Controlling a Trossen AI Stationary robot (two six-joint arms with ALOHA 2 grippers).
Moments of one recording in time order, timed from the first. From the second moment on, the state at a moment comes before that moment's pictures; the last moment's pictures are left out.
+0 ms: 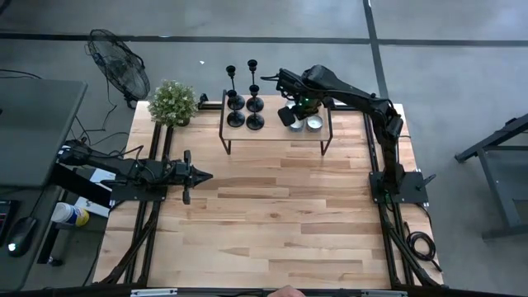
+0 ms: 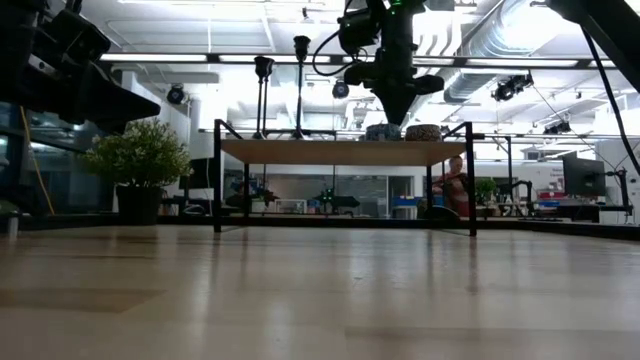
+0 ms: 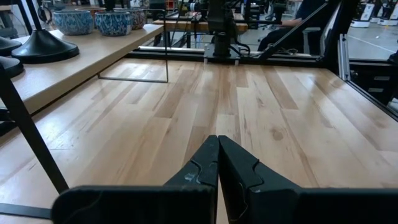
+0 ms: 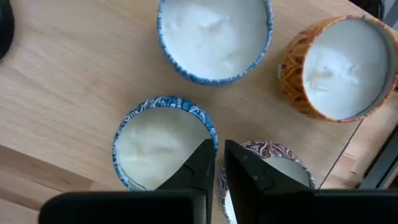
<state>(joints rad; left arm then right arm) -0.27 0.22 0.02 0.08 -0.38 -0.08 -0.51 2.00 2.08 -1.51 0.12 0.61</state>
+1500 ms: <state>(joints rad) -0.27 0.22 0.02 0.07 -0.38 -0.08 -0.04 0.41 0.28 -0.04 0.10 0.59</state>
